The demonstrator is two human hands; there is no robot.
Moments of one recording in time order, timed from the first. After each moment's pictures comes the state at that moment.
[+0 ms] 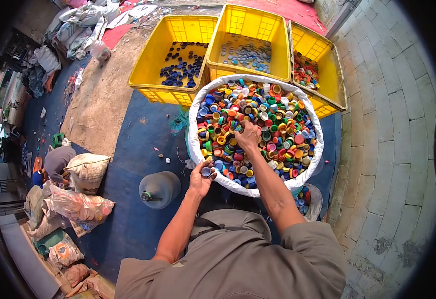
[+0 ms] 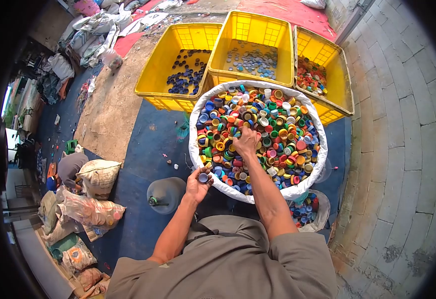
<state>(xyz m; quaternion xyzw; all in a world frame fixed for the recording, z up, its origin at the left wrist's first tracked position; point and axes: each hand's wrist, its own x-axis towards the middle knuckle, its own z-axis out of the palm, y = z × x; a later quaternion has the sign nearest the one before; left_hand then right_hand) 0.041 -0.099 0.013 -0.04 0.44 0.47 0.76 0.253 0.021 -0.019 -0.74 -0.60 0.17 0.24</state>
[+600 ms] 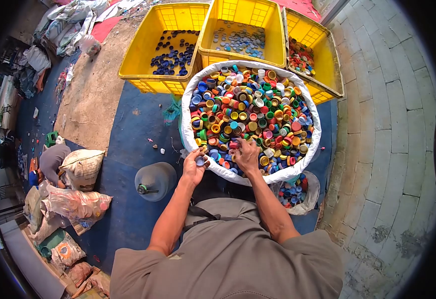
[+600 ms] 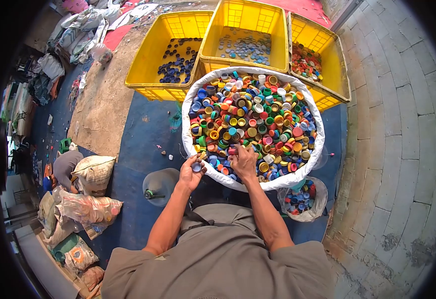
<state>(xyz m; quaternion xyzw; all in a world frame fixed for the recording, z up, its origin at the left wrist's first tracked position) 0.036 -0.085 0.009 -0.01 0.47 0.45 0.76 0.250 -0.094 -0.001 -0.70 -0.65 0.17 0.25</state>
